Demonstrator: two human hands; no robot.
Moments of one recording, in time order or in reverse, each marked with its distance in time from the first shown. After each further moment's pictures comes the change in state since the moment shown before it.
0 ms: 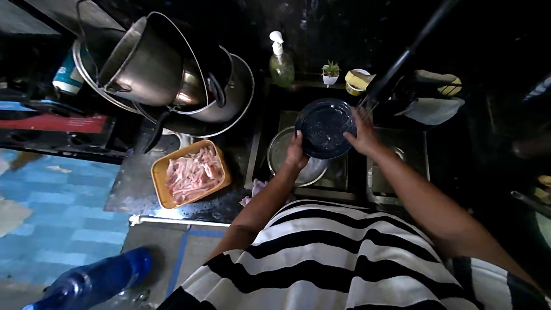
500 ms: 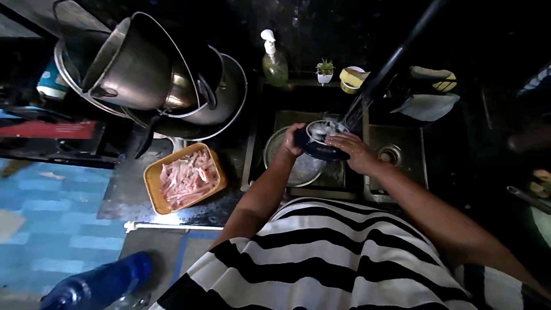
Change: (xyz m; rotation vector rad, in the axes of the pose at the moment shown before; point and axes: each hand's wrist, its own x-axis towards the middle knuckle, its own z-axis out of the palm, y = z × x) left_hand 0.034 0.023 0.004 -0.110 -0.211 -0.222; right_hand -0.047 -0.002 0.013 0.008 0.024 -0.600
